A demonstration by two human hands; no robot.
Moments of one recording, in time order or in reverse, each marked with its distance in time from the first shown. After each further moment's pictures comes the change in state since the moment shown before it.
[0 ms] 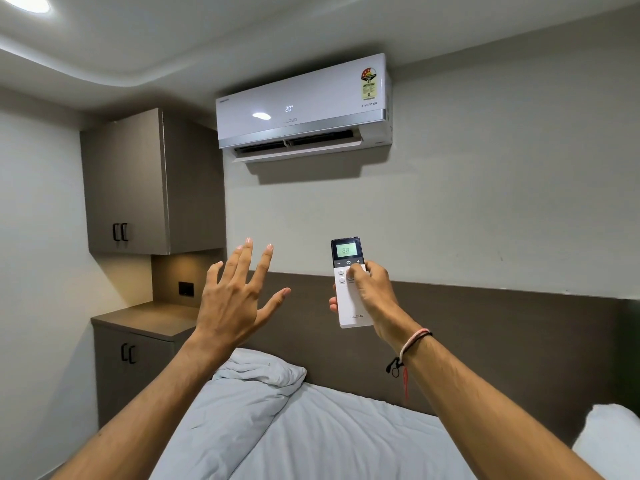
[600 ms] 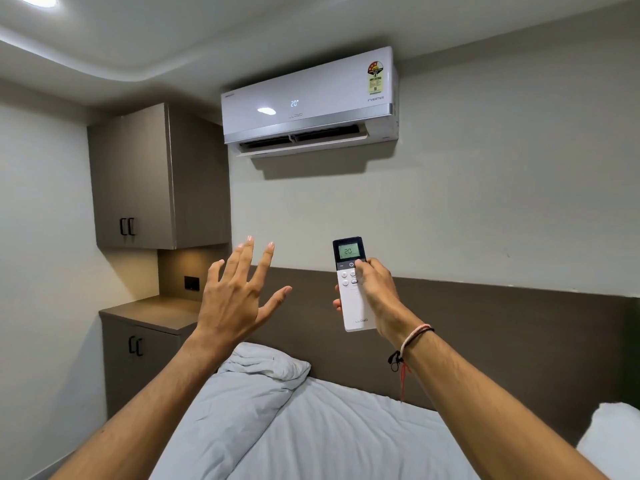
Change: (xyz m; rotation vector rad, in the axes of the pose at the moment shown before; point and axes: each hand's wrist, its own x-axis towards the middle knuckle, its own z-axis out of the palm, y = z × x) left_hand -0.007 -0.001 0.002 0.011 0.006 -0.001; right_hand 0.001 0.005 0.000 0.040 0.009 0.108
